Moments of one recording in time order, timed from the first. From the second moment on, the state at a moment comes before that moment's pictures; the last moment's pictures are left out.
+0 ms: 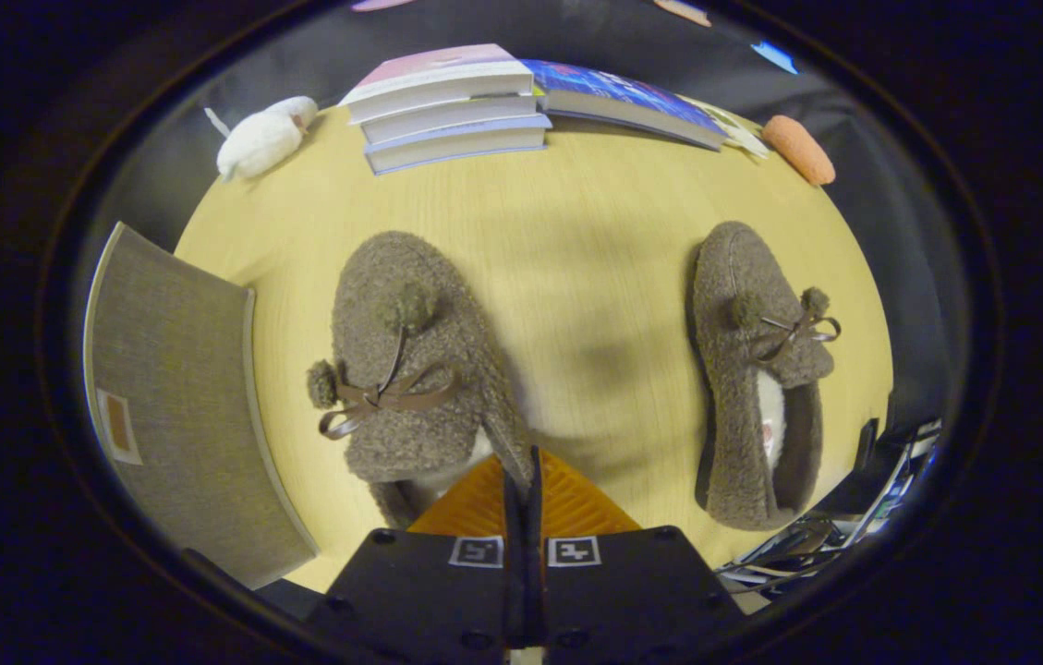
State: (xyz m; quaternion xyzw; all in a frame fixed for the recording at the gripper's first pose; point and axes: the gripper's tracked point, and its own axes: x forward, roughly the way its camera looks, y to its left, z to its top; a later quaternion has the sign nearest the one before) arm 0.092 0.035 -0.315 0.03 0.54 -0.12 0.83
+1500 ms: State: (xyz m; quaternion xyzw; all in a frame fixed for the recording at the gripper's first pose) arm 0.053 0.176 -0.099 -0.03 0.45 -0.21 0.87
